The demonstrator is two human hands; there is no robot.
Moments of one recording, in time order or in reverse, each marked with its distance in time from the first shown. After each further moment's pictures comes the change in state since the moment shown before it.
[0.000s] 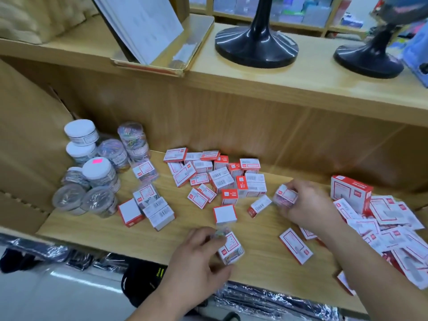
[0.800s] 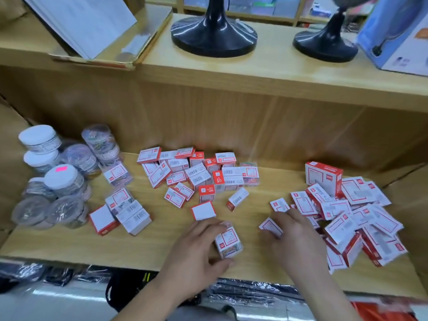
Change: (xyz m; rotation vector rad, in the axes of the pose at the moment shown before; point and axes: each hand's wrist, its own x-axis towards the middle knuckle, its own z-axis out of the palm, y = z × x) left_hand 0.025 0.012 0.020 -0.037 -0.217 0.014; right_hand -0.097 0.001 0.037 -0.050 0.222 0.081
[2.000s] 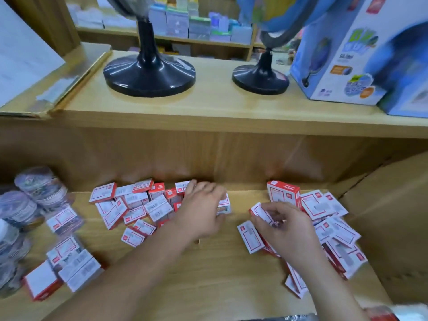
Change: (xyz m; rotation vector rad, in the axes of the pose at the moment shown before) left_hand 0.188 0.021 0.013 0.435 -0.206 0.111; right_hand 0.061 0.026 -0.061 0.539 0.046 0.094
